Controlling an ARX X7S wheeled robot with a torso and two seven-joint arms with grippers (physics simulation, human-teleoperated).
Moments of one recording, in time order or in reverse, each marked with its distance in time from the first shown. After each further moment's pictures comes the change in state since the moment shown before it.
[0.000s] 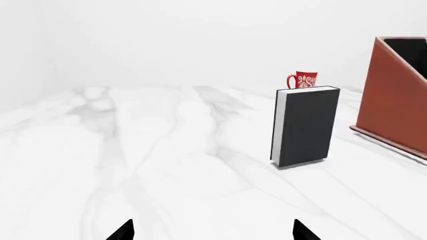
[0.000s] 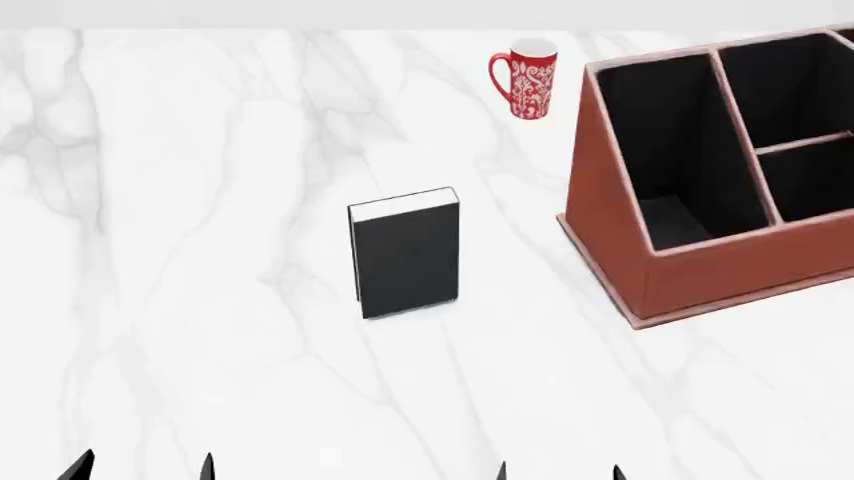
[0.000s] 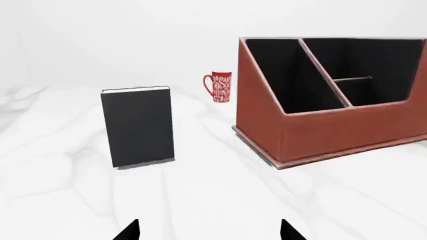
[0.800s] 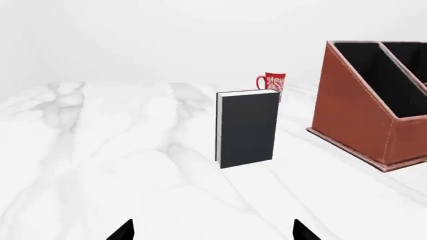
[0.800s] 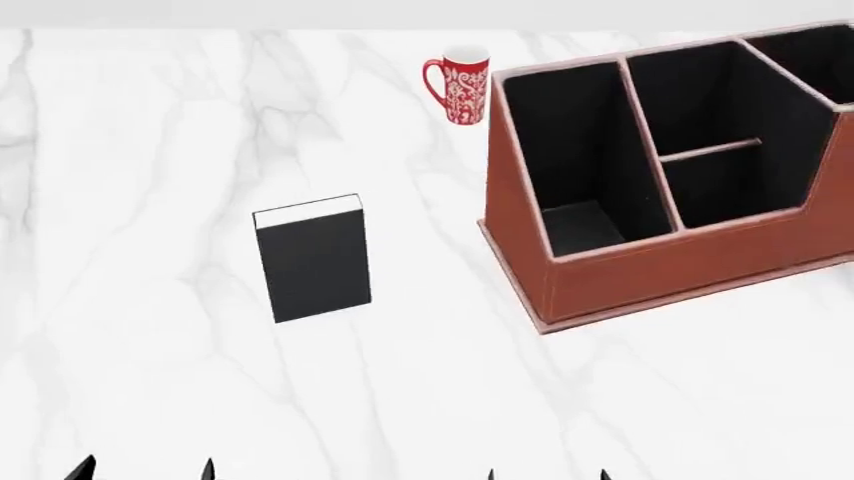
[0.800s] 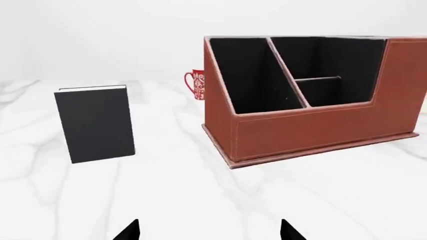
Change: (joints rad) left arm 0.010 -0.074 0.082 0.009 -0.089 -0.001 -0.073; right arm -0.010 0.074 -0.097 -0.024 0.073 0.027 0.066
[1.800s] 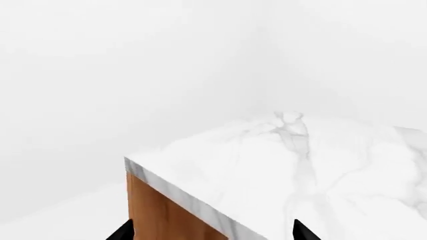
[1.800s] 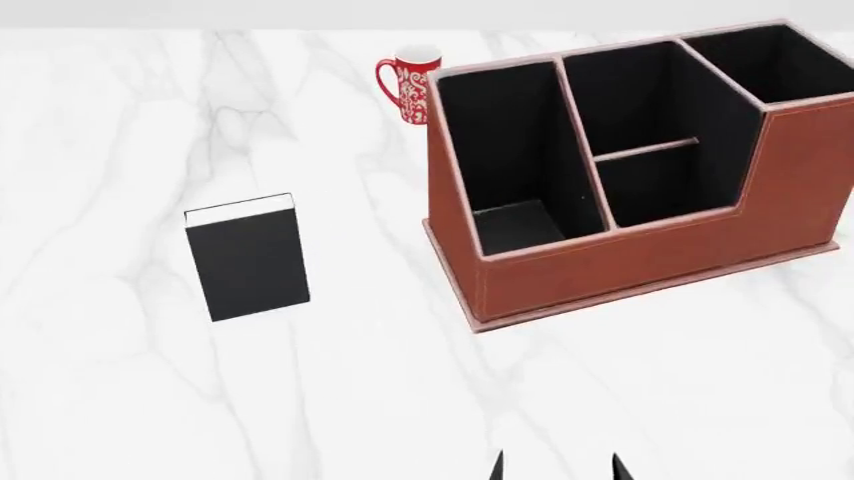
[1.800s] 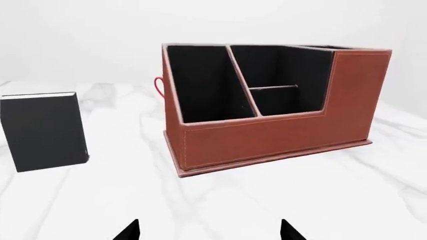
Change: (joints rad) left arm 0.387 -0.085 -0.532 0.355 -0.162 0.038 -0.340; right arm 0.026 0.050 -0.053 -0.065 0.031 0.075 0.096
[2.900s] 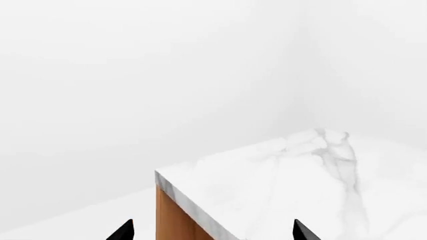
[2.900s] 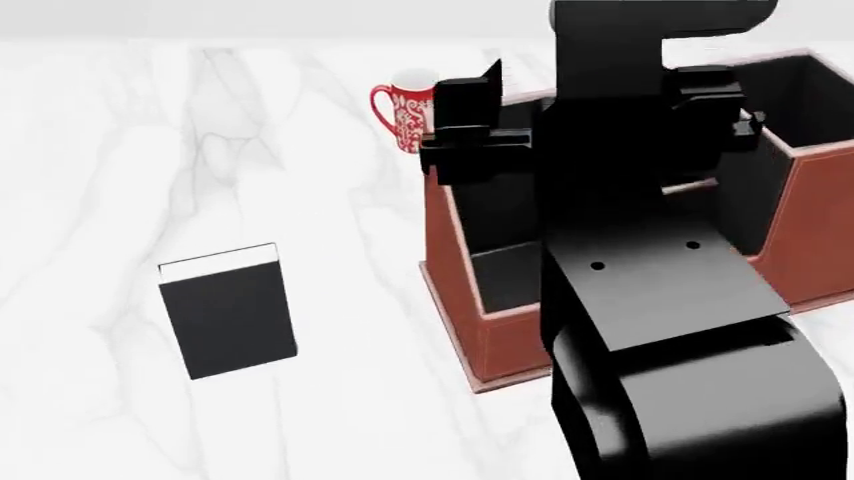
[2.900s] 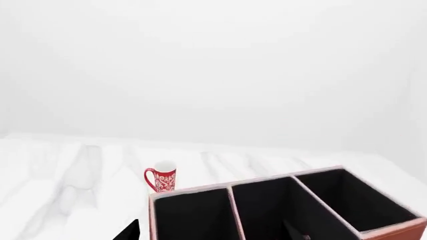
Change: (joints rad) left arm 0.142 -0.011 -0.172 0.067 -0.126 0.044 -0.044; right arm 1.028 -0.017 0.024 -0.141 0.198 1.143 0.101
